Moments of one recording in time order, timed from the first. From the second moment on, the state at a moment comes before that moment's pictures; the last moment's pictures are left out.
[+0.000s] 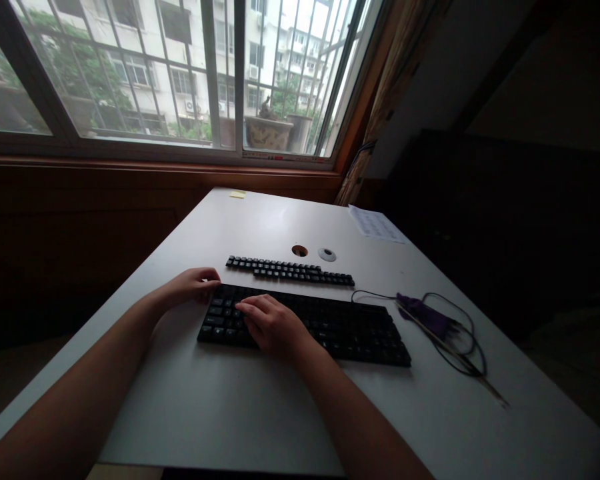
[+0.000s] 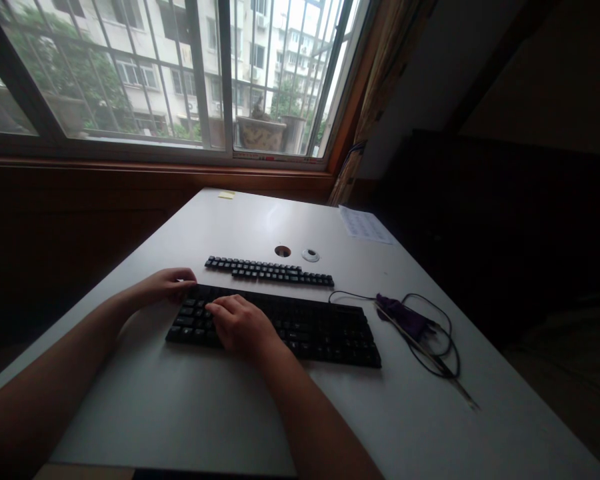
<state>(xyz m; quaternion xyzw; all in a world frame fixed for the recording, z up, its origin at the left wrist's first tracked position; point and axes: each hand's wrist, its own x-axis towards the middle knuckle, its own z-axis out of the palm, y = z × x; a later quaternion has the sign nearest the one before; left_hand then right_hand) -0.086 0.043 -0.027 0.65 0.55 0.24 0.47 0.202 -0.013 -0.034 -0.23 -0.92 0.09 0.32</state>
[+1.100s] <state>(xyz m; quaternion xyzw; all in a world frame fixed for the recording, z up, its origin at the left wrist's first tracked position) -0.085 0.042 -0.026 0.63 0.55 0.25 0.48 0.208 -0.009 -0.018 -0.33 -0.87 0.07 0.36</state>
